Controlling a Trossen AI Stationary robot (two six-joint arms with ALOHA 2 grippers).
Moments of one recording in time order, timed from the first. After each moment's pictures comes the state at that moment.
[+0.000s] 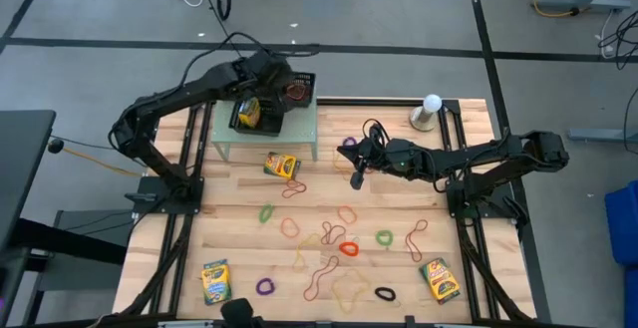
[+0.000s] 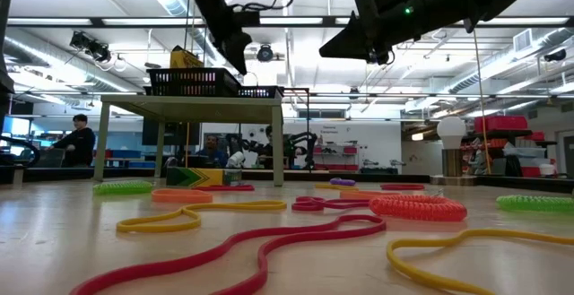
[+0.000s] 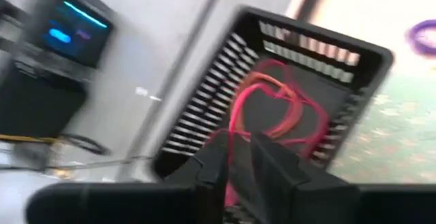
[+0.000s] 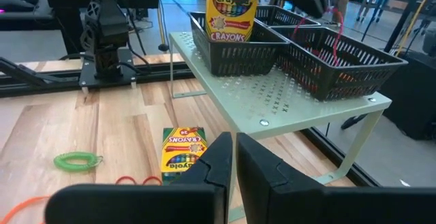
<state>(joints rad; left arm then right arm) 0.56 1.54 1.49 -0.72 -0.39 0.34 -0.04 1.36 0.69 0.45 0.33 -0.01</state>
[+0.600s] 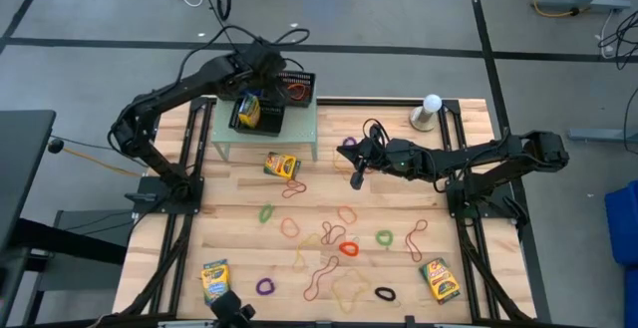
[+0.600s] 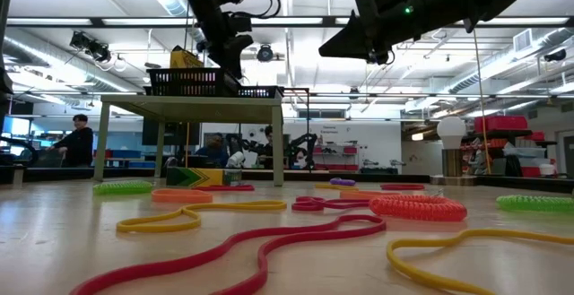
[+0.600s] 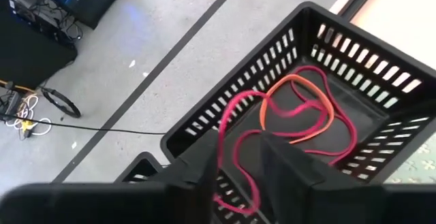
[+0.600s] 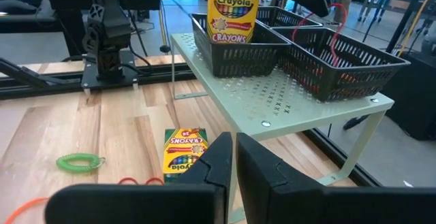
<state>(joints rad) 0.62 1.54 1.49 -0.71 -0.36 0.13 -0.04 1.36 0.69 0.46 0.33 -0.01</state>
